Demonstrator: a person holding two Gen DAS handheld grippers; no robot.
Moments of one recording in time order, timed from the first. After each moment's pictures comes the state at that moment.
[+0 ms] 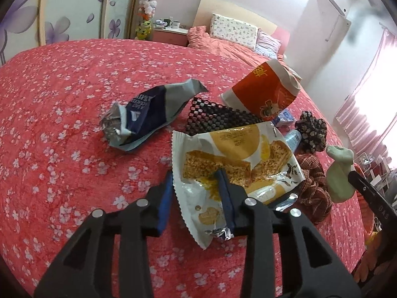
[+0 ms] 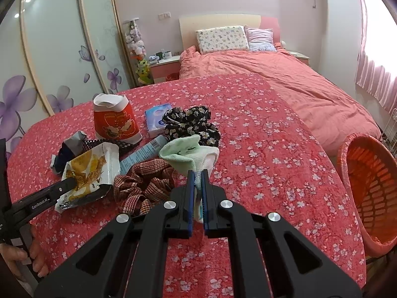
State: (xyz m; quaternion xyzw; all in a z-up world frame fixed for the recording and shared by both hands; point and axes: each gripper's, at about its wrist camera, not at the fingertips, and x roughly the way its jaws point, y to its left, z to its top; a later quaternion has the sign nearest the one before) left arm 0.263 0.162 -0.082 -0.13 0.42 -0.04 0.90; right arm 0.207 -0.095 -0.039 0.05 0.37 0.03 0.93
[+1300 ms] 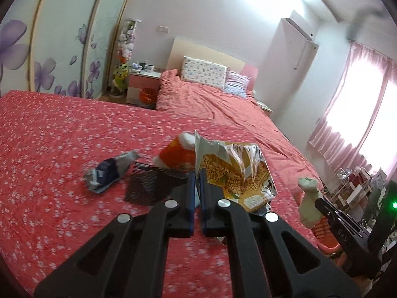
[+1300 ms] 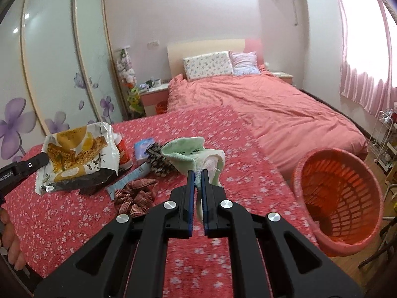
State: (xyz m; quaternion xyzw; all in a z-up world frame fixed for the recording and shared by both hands) left arm 0.209 0.108 0.037 -0.14 0.29 -0.10 0.94; right arm 0.150 -0.152 0.013 0.07 0.28 -0.01 0.96
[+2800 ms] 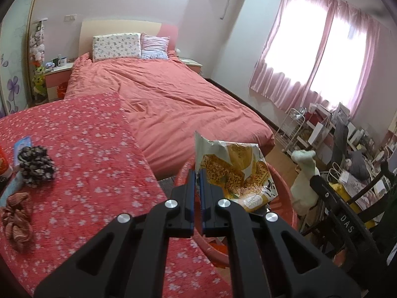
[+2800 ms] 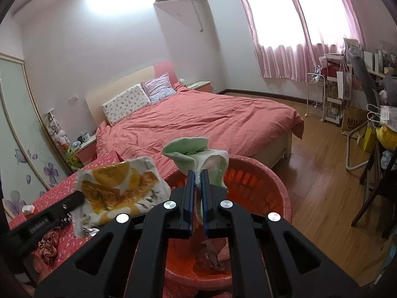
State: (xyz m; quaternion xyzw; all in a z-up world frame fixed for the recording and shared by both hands) left arm 0.245 -0.231 -0.011 -0.03 0.35 -0.29 0.89; right arm 0.105 -0.369 -0.007 0.20 0.22 -0.20 0.93
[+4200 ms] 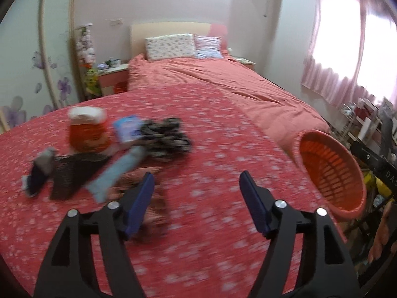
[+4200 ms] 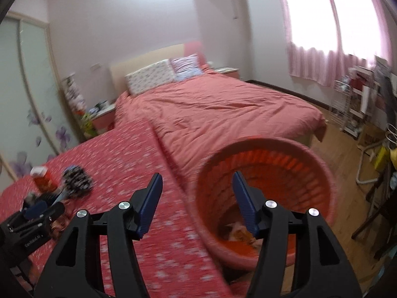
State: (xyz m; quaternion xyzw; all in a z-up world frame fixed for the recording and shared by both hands) left arm 0.239 -0.046 -0.031 0.02 0.35 -0.13 0.93; right arm 0.140 -0.271 -0.008 0.12 0.28 -0.12 0.94
